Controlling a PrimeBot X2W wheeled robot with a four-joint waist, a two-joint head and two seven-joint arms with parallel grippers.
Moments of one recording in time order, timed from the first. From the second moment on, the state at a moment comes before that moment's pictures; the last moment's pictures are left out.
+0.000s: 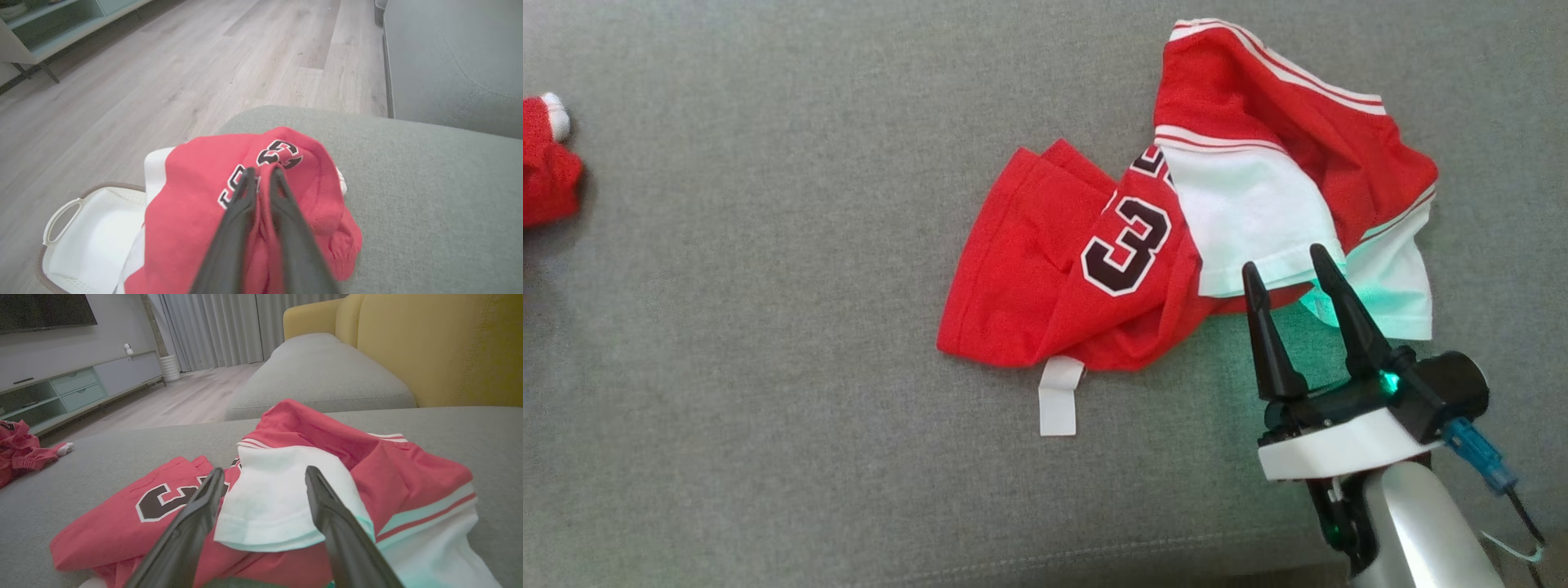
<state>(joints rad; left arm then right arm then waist) -0.70 0.60 -0.21 0.80 -0.62 0.13 -0.03 -0.11 -0.05 0.19 0.12 0.14 0.13 -0.25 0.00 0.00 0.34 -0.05</state>
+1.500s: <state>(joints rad) 0.07 0.25 -0.42 0.05 -0.42 0.27 -0.25 0.08 -0.05 0.07 0.15 0.09 0.13 -0.25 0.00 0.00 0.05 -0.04</state>
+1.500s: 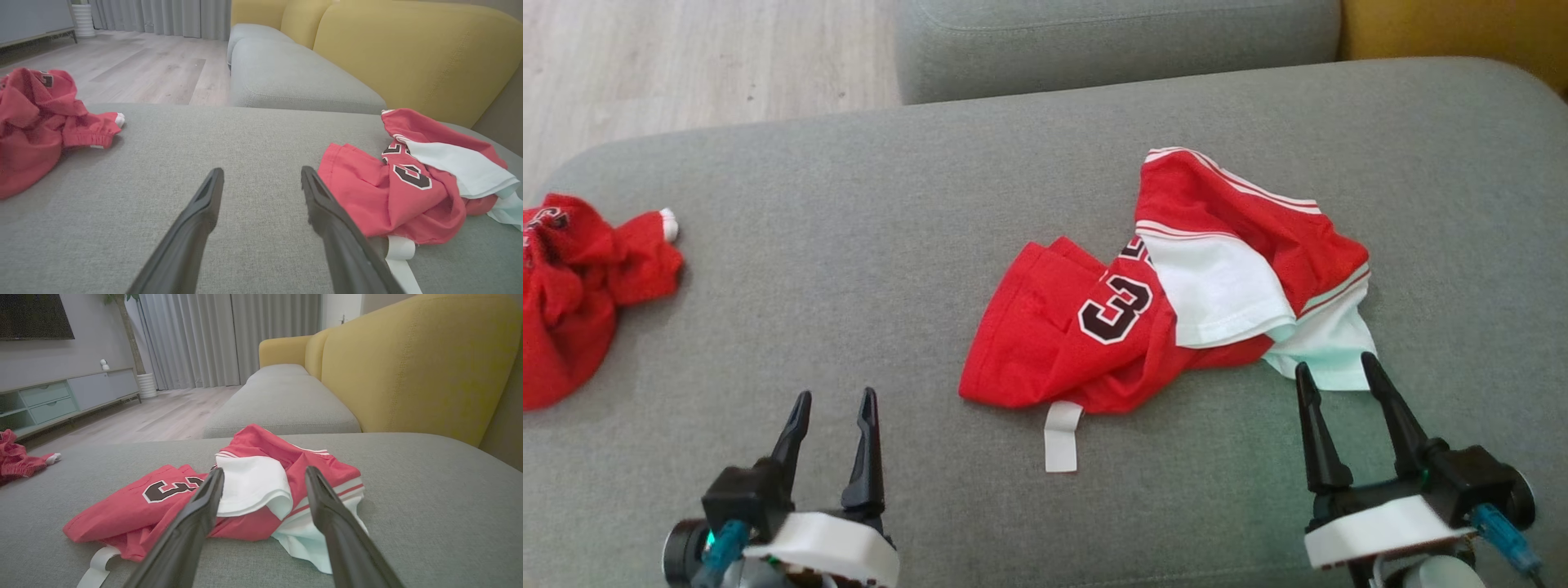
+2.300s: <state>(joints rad) 0.16 0.12 -0.20 0.07 -0.21 0.09 -0.25 0.08 -0.05 0.04 0.17 0.08 0.13 -0.25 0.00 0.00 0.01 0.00</state>
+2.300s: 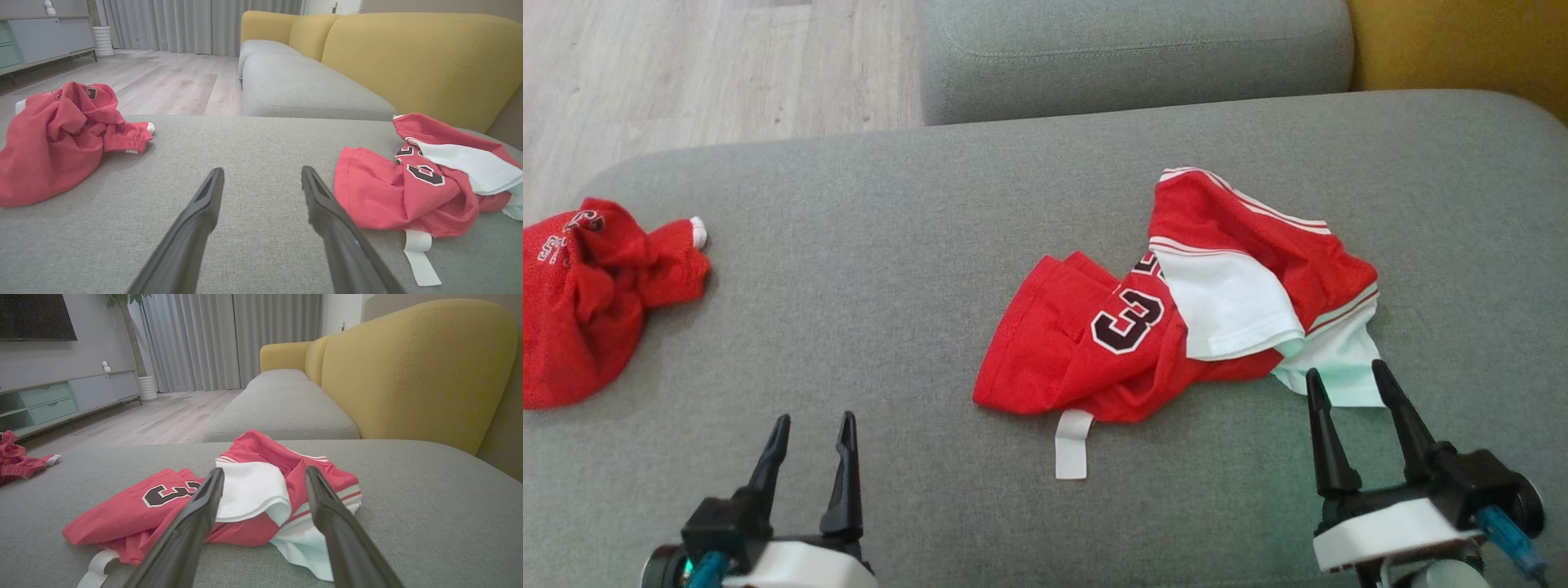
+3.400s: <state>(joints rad) 0.19 0.06 -0.11 0.08 -0.16 0.01 -0.25 0.08 -0.06 0.06 0.17 0.08 0.13 -0.25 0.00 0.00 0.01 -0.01</state>
